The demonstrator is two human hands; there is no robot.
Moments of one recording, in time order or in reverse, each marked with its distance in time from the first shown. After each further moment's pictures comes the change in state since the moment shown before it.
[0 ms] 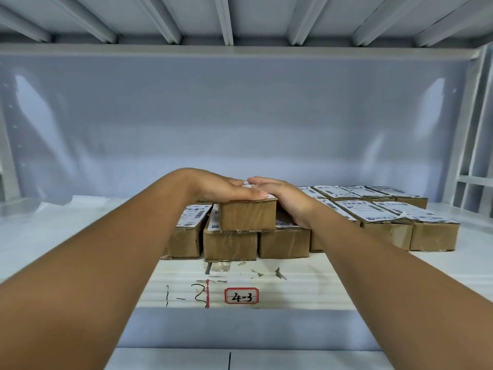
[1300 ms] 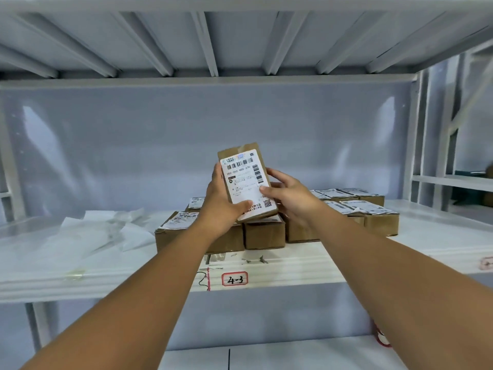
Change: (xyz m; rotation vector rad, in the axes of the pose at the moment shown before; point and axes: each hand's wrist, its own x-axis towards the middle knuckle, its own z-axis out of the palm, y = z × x) left_hand -0.027 0.014 0.060 -0.553 0.719 0.306; right_hand -0.072 -0.036 -0.010 0.185 0.209 -0.087
